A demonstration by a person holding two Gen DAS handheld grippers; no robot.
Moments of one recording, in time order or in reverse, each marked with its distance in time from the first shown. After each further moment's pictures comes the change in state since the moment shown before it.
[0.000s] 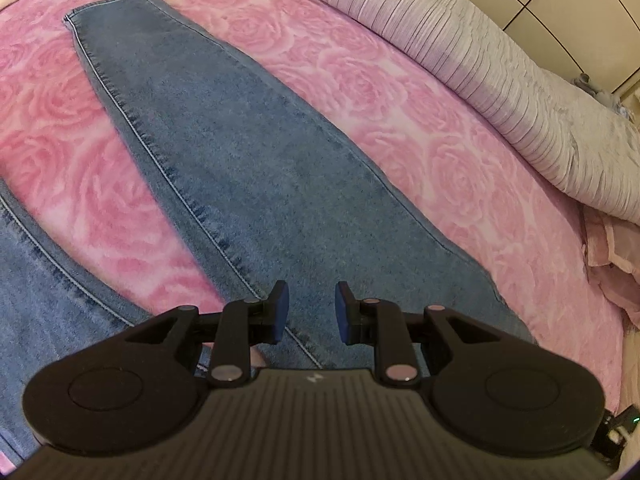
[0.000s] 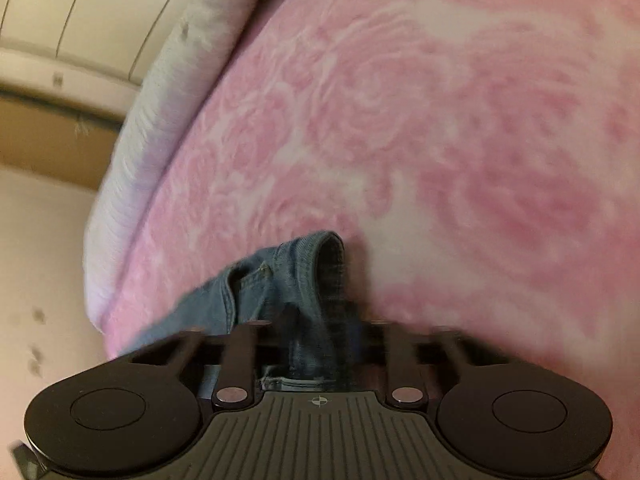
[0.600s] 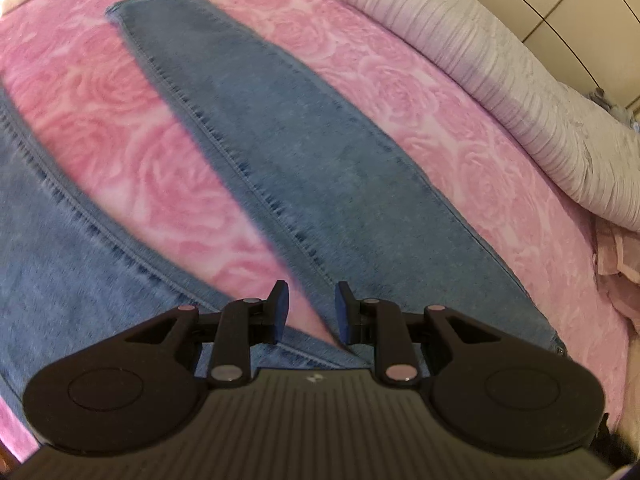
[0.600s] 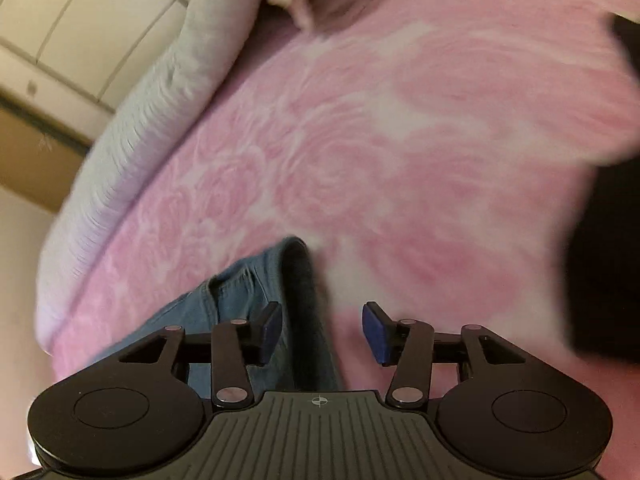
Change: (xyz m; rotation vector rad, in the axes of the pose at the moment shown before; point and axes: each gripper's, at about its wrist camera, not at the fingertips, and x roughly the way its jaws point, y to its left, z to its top) left arm -0.023 0.047 -0.007 -0.056 0.000 0.028; right arm -0.101 -0.010 -0.037 0.140 -0.101 -0.113
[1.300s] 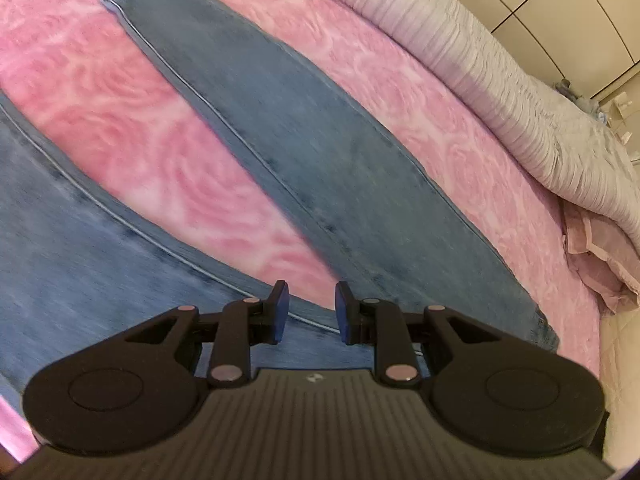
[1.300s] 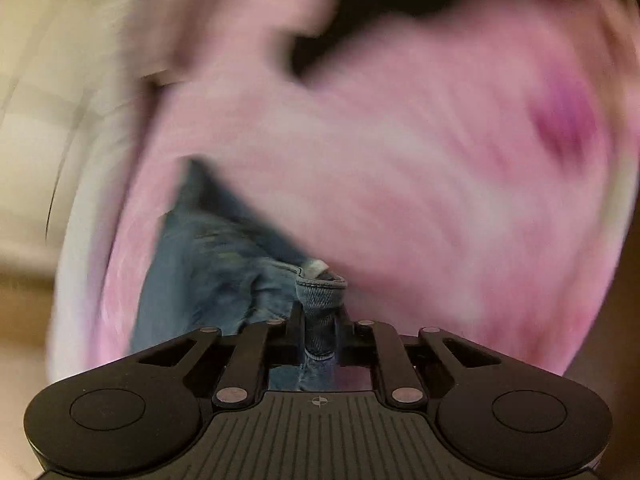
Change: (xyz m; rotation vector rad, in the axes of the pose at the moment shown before) left arm -0.023 0.073 0.006 0.045 0.026 -0.110; right arm -0.120 0.011 -0.213 0.228 -0.263 -0.195
